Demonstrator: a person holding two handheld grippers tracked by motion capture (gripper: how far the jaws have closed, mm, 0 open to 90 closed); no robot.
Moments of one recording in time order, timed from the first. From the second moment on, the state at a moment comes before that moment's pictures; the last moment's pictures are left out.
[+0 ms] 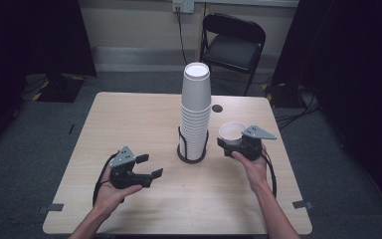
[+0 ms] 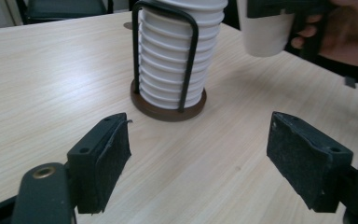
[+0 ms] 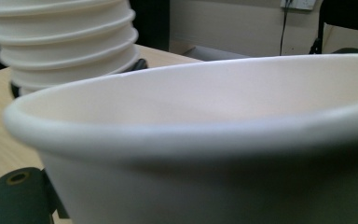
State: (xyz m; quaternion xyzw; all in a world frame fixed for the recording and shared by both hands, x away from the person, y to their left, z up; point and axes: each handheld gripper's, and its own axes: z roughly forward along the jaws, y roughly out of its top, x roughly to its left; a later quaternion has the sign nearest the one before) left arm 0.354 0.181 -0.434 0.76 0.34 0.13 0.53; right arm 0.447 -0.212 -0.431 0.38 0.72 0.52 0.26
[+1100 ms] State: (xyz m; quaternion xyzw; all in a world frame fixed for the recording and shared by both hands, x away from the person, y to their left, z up) left arm 0.354 0.180 -0.436 0.76 0.34 0.14 0.53; right arm 0.473 -0.239 -0.480 0.45 0.72 0.47 0.24
